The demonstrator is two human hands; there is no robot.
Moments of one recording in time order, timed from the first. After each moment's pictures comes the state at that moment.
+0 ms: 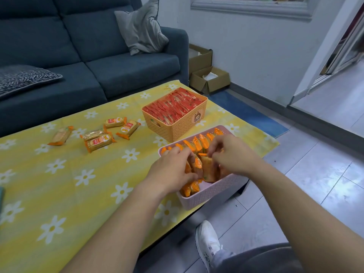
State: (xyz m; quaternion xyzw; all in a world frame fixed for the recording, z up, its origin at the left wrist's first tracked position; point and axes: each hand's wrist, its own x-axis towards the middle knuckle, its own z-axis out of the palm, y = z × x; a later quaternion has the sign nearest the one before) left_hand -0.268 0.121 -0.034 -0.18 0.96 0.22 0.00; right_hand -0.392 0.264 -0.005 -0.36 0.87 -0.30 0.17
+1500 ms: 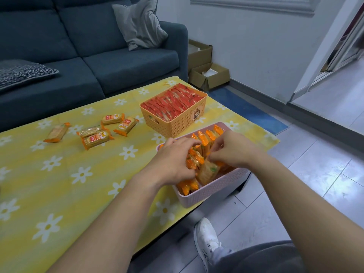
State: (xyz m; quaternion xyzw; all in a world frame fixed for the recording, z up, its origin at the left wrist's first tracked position) left_hand -0.280 0.114 -0.027 -0.13 0.97 0.22 0.00; right_hand -0.403 0.257 -0.002 -0.35 0.89 -0.21 0.19
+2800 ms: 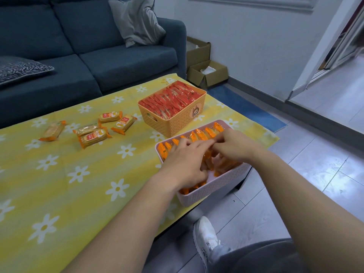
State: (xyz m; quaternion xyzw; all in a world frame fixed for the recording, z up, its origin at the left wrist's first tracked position) left_hand -0.296 0.140 -0.043 -0.09 0.99 0.14 -0.01; right_hand -0.432 0.253 -0.028 -0.37 0.89 -0.19 0.18
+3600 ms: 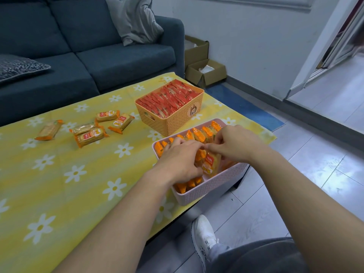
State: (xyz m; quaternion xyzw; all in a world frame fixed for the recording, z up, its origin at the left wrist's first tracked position) left_hand -0.300 0.133 -0.041 -0.13 0.98 0.17 0.02; right_hand -0.424 0.260 -0.010 -0.40 0.91 -0.09 0.10
